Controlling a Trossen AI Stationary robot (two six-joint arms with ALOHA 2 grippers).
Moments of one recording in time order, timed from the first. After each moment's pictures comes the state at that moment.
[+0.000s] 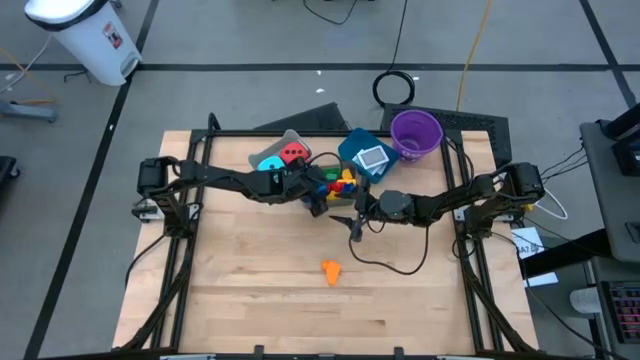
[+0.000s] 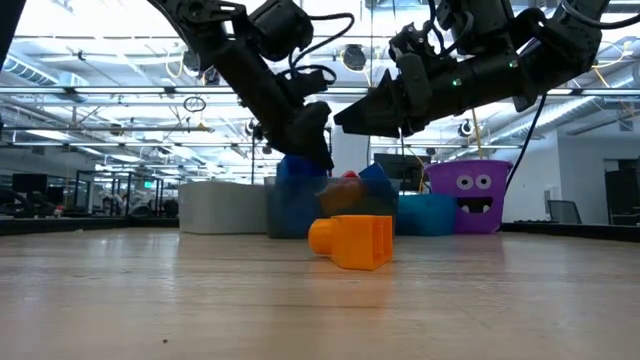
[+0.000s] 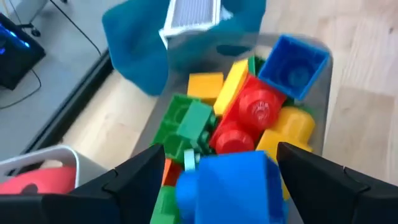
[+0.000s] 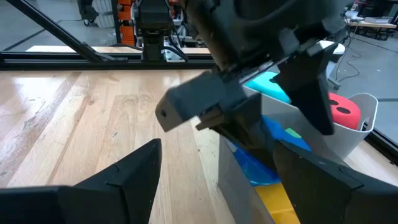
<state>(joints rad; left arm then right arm) 0.13 1.75 1.09 -0.07 -0.36 -0.07 0.01 1.57 0.58 0.80 0.21 -0.01</state>
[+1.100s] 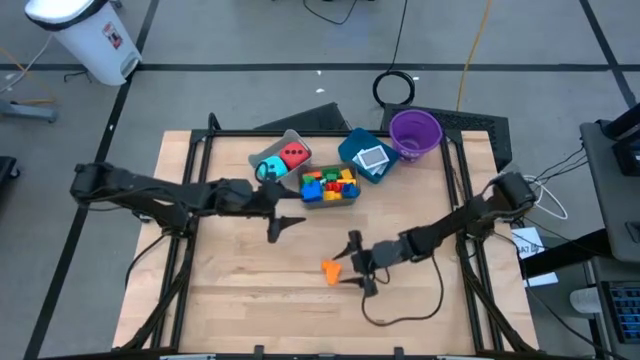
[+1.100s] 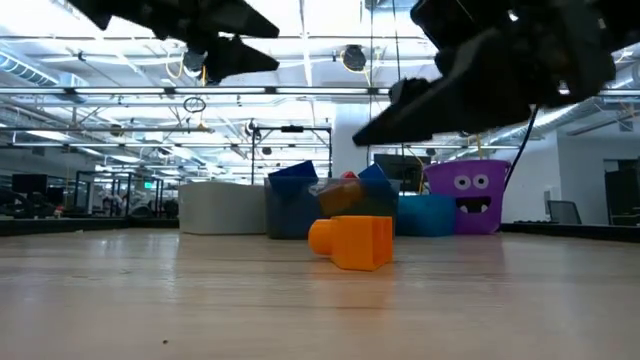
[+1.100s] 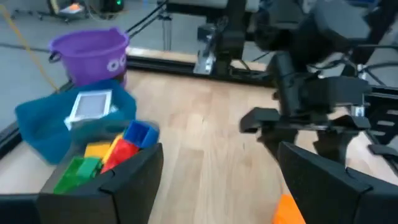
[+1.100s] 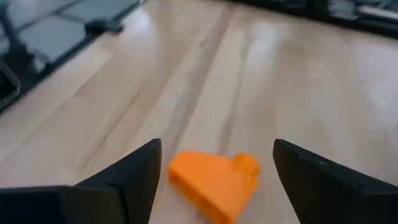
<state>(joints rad) -0.05 1.17 0.69 0.20 -0.11 -0.12 0.36 1.68 0.69 0.56 0.13 -0.03</state>
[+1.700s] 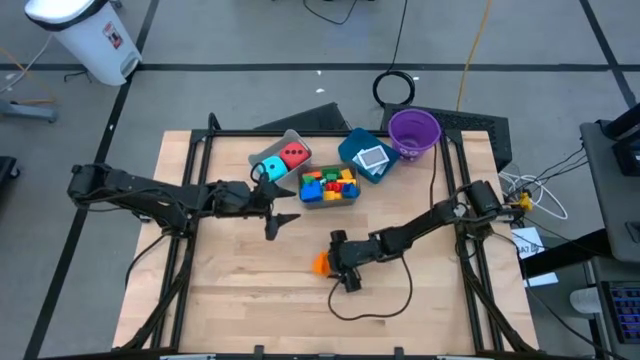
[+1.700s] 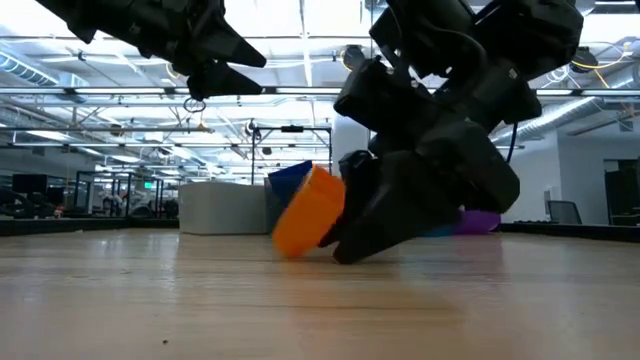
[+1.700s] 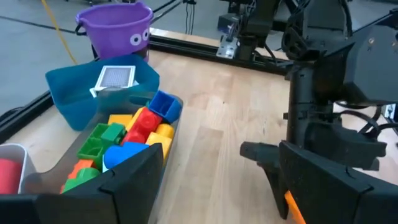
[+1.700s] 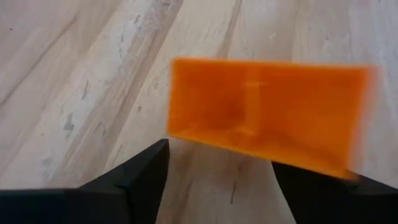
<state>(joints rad) -0.04 1.13 0.61 0.20 -0.18 -0.19 0.27 1.95 0.93 0.31 0.04 -0.04</state>
